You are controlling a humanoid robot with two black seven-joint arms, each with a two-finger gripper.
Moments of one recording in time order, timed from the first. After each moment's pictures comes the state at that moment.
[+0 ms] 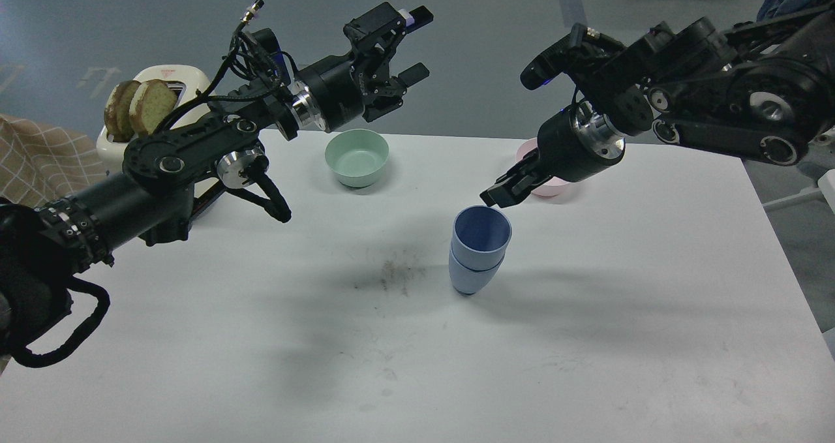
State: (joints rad) left arm -1.06 0.31 -0.35 -0.83 0.51 -0.37 -0.49; right arm 1.92 -0.26 -0.80 1.12 -0.93 0.42 0.49
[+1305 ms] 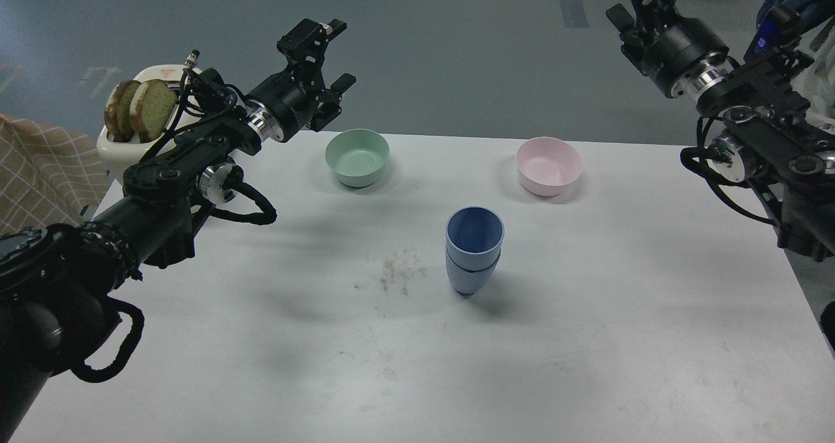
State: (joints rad) left arm -0.96 0.18 -0.49 -0.39 0.35 -0.48 -0.49; right arm 1.04 -0.30 0.52 0.59 -0.54 0.18 0.49
